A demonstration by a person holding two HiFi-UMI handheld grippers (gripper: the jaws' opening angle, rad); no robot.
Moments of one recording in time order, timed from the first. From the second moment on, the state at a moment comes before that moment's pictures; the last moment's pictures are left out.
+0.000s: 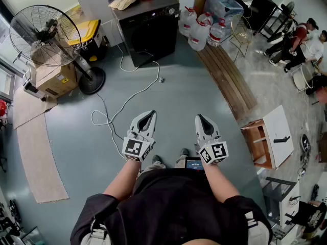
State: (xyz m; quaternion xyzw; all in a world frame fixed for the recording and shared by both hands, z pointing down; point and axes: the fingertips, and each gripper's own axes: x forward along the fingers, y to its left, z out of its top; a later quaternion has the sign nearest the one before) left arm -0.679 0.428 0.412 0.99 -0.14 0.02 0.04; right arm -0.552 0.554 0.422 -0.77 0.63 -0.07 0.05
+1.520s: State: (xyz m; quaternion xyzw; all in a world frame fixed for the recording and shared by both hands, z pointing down) left arm -0.633 0.508 0.406 0.99 -0.16 0.02 0.04; right arm -0.478 0.665 0.428 -0.78 0.62 -0.05 0.10
